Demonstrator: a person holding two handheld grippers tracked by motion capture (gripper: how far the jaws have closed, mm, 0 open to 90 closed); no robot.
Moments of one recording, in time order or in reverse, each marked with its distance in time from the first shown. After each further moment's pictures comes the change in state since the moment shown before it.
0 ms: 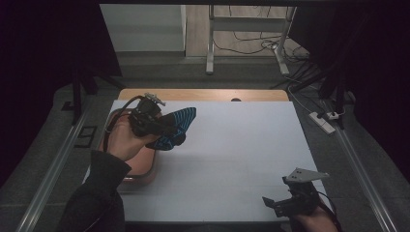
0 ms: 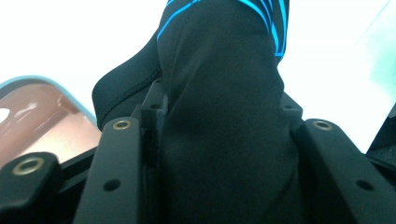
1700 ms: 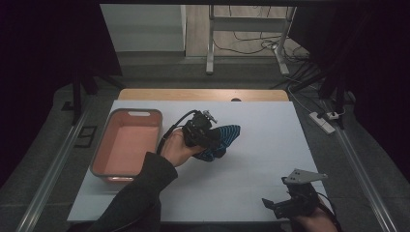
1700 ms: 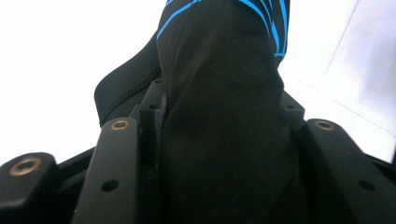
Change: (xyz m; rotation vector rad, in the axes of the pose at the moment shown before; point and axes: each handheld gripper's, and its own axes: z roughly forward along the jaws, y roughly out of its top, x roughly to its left) left arm -0.059 0.047 0.117 0.041 -0.082 0.173; right arm 0.003 0.000 0.000 0.009 0.001 -0.033
